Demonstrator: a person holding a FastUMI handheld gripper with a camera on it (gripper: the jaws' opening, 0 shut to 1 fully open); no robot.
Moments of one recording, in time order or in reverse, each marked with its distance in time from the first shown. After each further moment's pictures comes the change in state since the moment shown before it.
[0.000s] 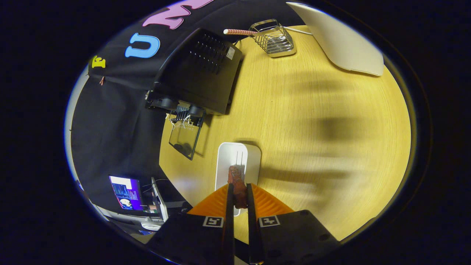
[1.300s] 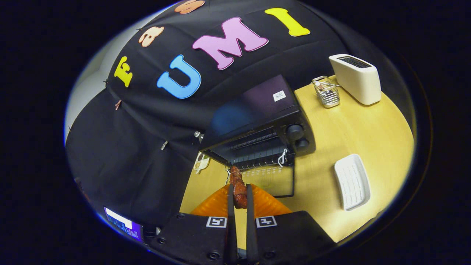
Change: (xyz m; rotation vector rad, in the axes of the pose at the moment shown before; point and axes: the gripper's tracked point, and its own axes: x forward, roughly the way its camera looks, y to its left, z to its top) arm 0.050 0.279 0.039 0.049 -0.694 -0.046
